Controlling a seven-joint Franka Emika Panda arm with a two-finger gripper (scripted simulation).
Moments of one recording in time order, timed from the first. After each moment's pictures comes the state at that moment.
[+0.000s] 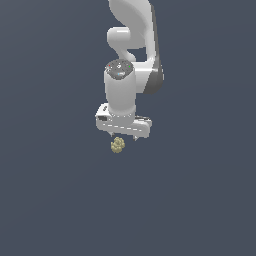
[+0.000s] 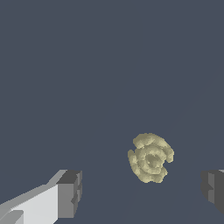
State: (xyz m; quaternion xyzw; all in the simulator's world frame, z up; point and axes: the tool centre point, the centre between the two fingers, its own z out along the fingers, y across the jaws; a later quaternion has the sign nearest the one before) arm -0.004 -0.018 0.164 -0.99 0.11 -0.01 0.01
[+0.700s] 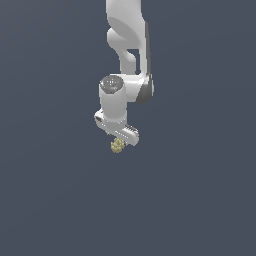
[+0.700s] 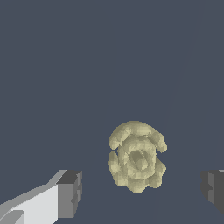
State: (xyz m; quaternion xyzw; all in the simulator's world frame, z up) arm -0.032 -0.046 0.108 -0.96 0.28 0.00 0.00
